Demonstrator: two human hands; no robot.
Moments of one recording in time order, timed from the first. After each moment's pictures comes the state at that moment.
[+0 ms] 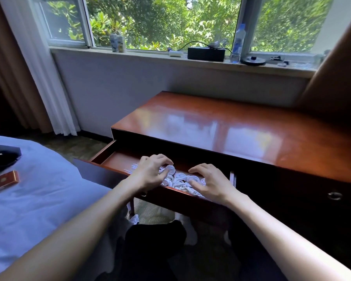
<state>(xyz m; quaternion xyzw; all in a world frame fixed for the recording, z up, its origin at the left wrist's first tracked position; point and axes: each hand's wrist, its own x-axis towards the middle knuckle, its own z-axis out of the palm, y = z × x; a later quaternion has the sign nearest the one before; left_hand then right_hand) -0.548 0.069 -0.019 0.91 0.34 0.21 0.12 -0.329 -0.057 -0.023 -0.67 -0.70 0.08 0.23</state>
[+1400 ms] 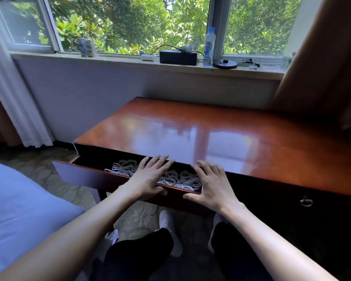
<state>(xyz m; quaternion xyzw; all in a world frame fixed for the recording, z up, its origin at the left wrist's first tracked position) -0.439 0.083 -0.008 0.96 0.29 0.04 0.00 -0.231 -0.063 -0.022 -0.74 -0.65 -0.09 0.13</state>
